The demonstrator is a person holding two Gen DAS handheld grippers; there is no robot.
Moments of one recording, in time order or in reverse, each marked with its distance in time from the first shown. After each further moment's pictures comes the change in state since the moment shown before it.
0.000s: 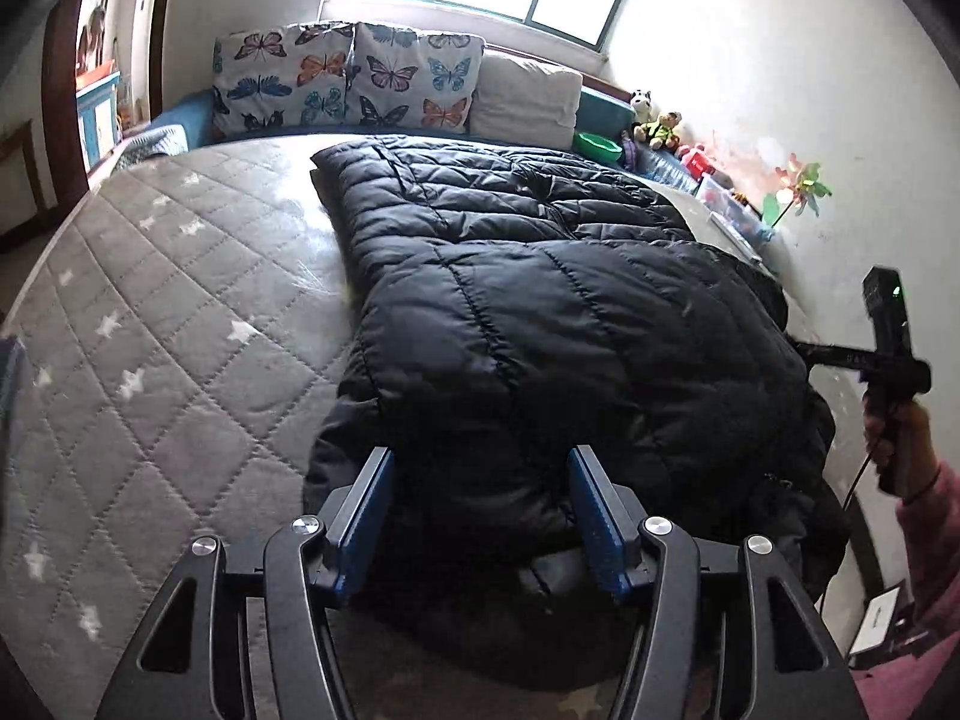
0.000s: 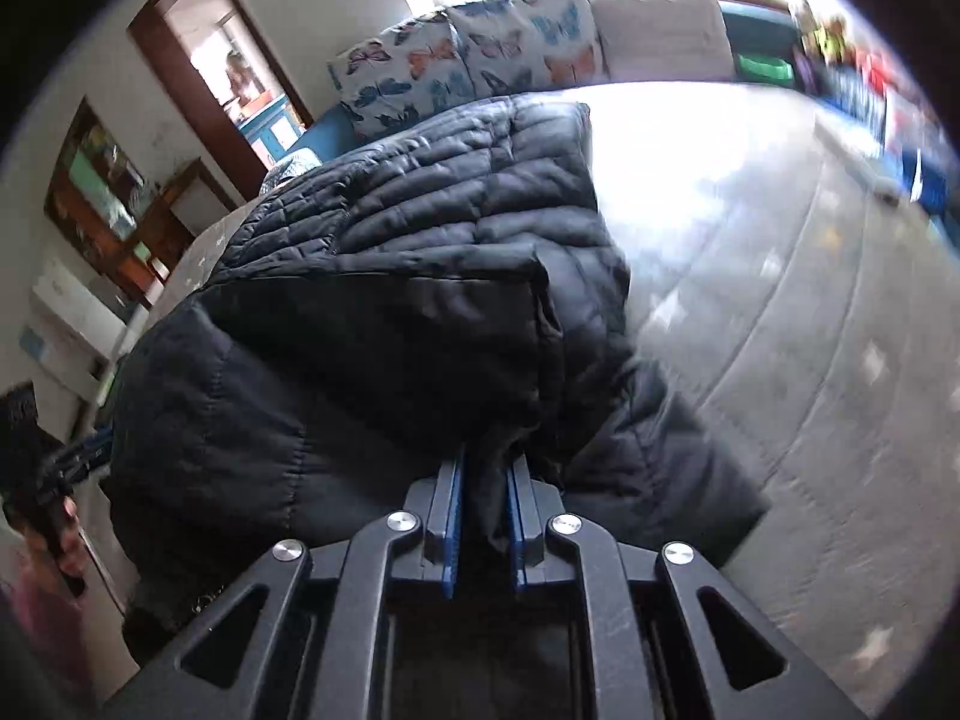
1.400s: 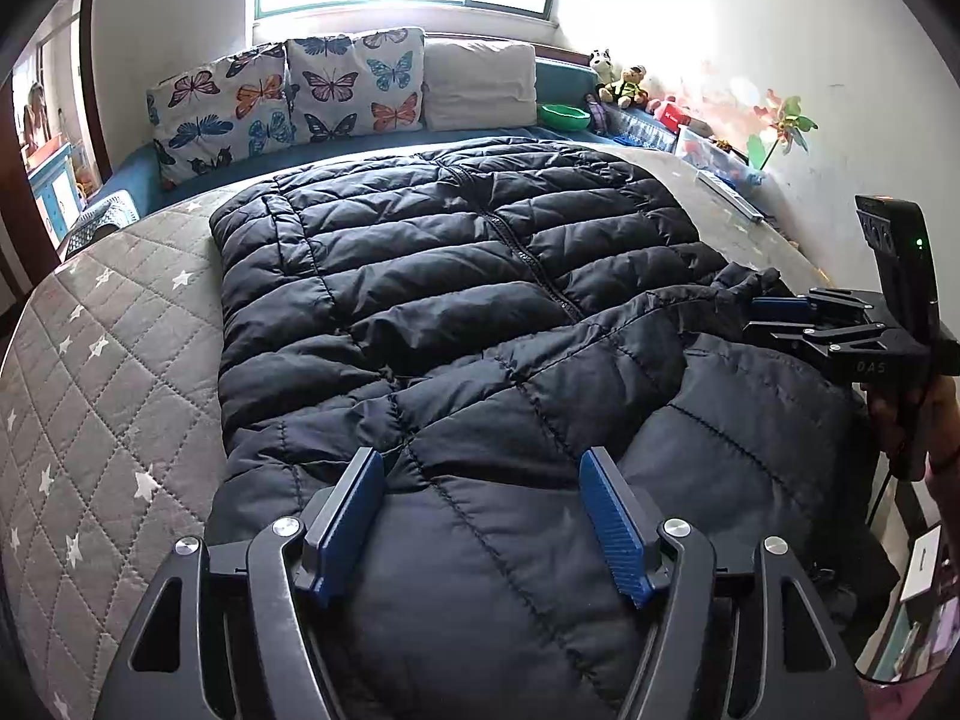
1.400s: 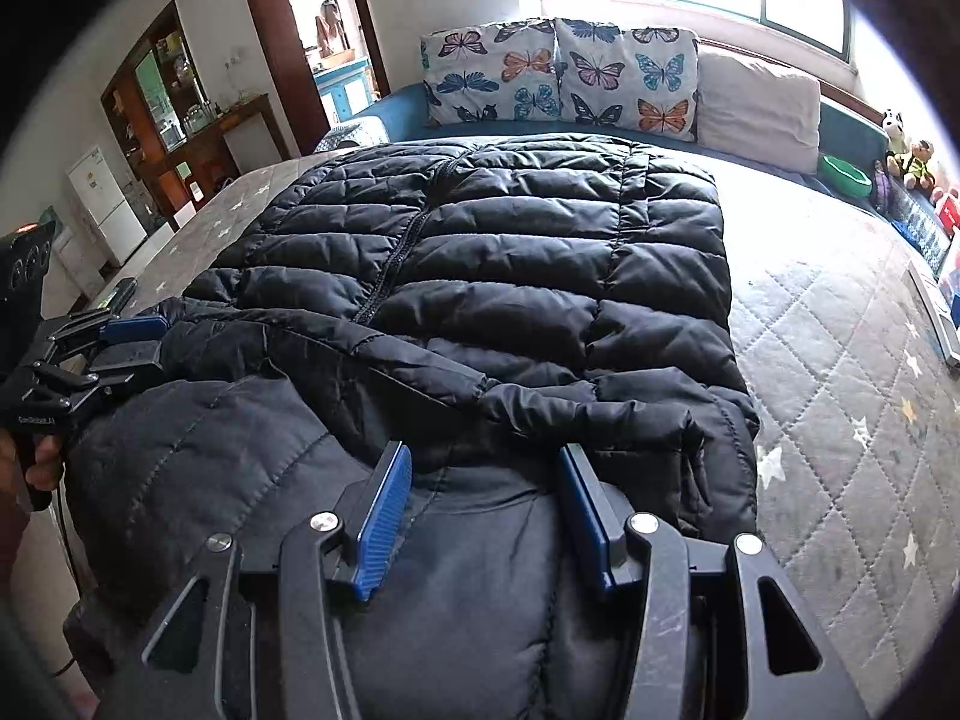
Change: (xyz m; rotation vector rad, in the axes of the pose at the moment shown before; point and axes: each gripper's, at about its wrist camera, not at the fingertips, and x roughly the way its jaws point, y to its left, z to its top) left arm 0.094 -0.055 0.071 0.174 0.031 0.018; right arm 0.040 0.050 0.028 -0.302 -0.023 0.000
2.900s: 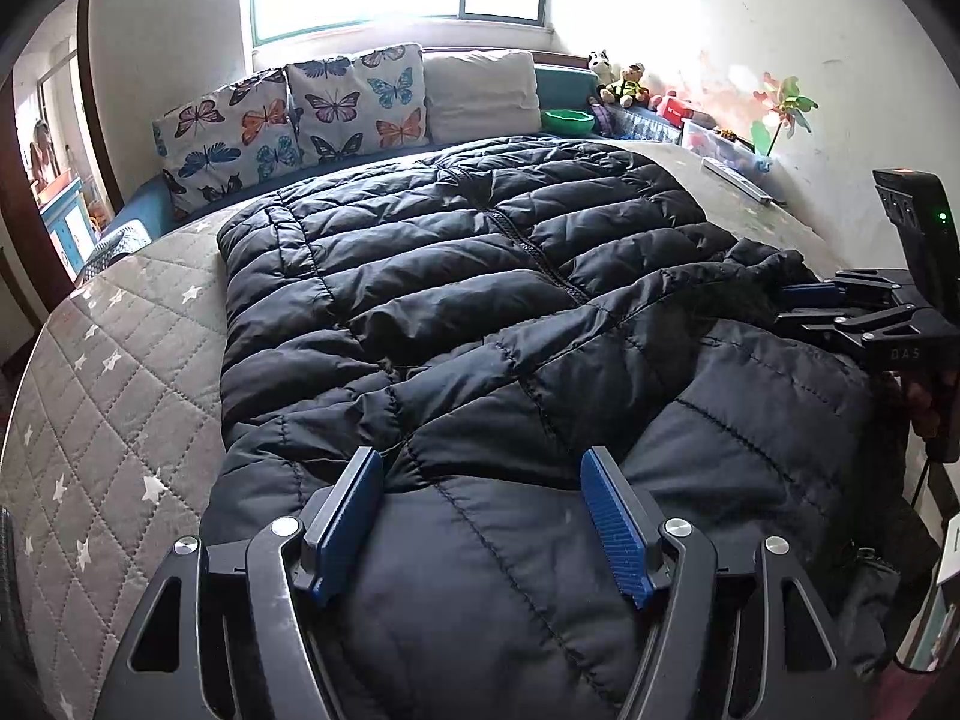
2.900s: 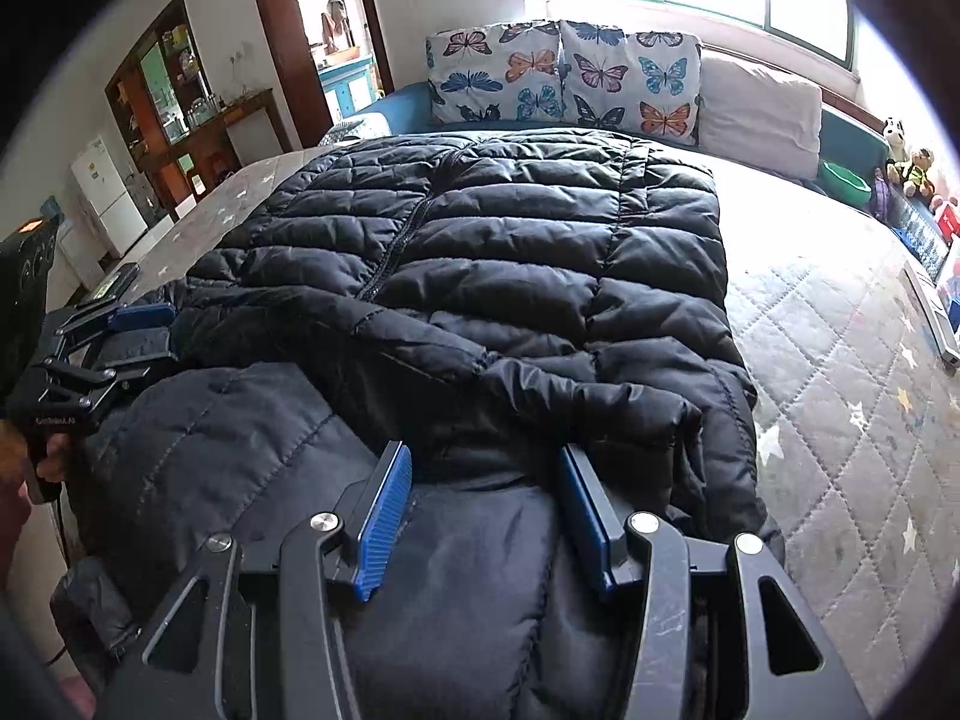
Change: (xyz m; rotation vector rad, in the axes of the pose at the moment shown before) left arm 0.012 -0.005 -0.010 0.066 -0.034 0.067; right arm -0.008 0.006 -0.017 -0.024 -0.001 -0.020
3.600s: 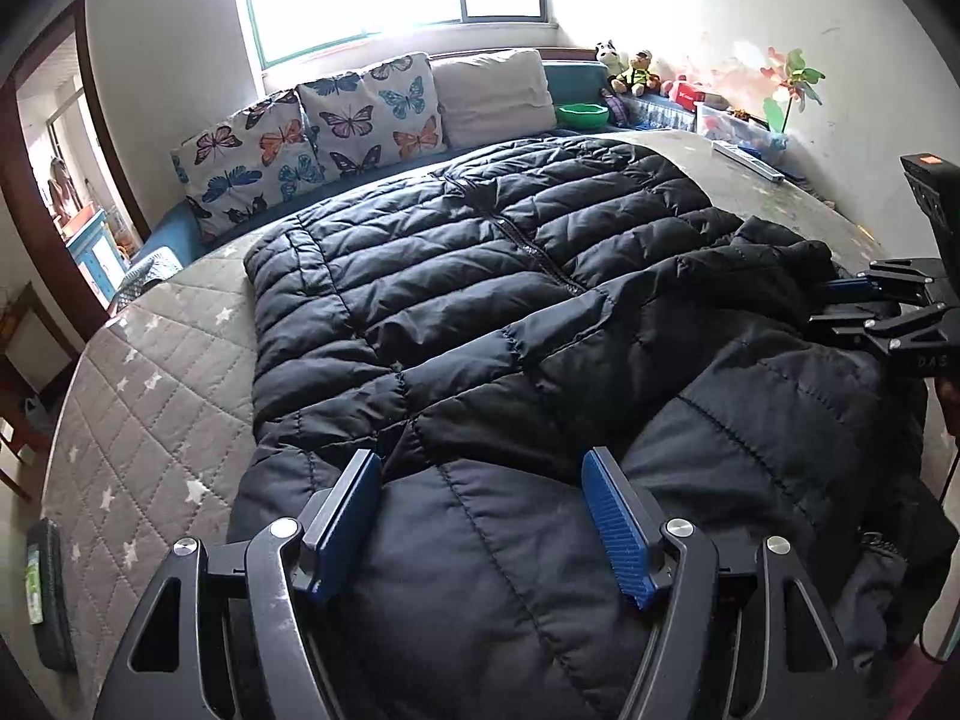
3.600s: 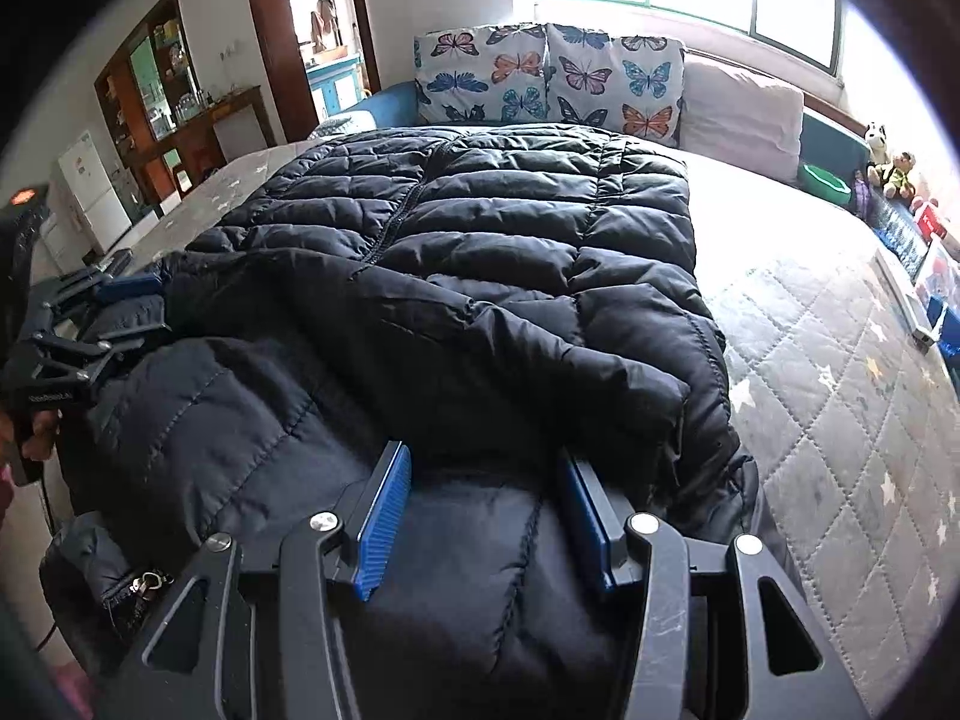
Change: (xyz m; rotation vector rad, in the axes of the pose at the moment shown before) left arm -0.019 -0.022 -0.001 0.067 -0.005 0.106; right arm -0.012 0.012 -0.019 -0.009 -0.010 -0.073
